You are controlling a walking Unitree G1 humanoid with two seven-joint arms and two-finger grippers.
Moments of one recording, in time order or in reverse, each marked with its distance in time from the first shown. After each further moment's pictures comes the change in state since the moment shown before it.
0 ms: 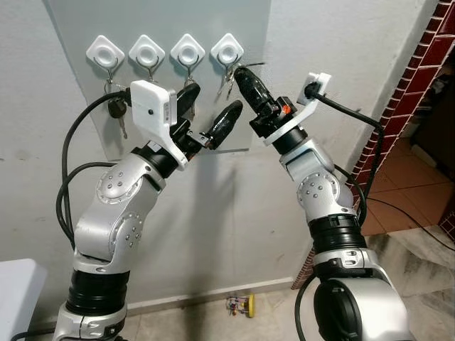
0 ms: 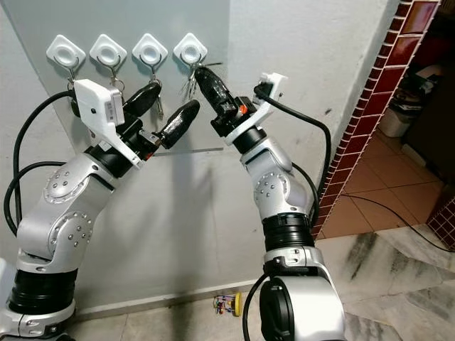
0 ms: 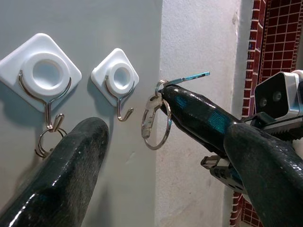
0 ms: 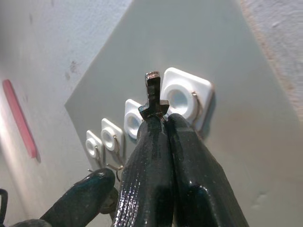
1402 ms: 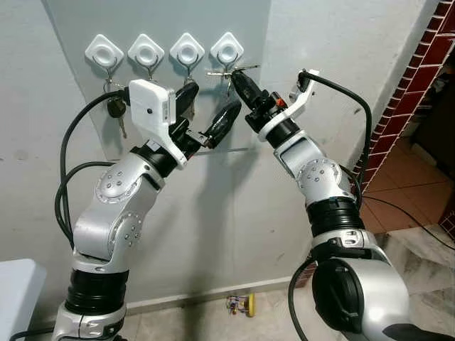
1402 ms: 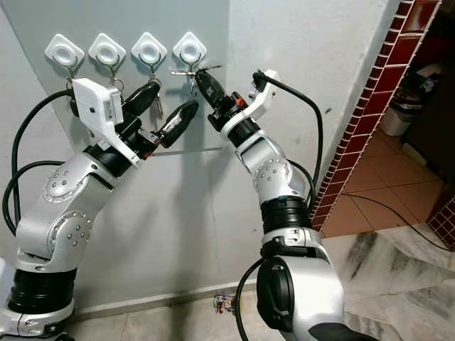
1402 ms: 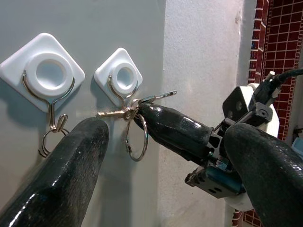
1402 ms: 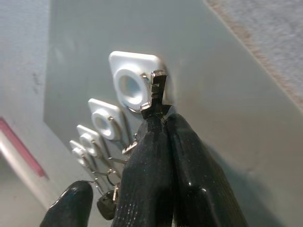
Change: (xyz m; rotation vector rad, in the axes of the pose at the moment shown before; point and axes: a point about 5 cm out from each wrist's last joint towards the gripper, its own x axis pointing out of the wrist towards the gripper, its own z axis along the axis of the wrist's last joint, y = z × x) left arm 0.000 0.001 0.001 0.005 -0.002 0.005; right arm 0.013 -0.010 -0.008 0.230 0.063 -0.112
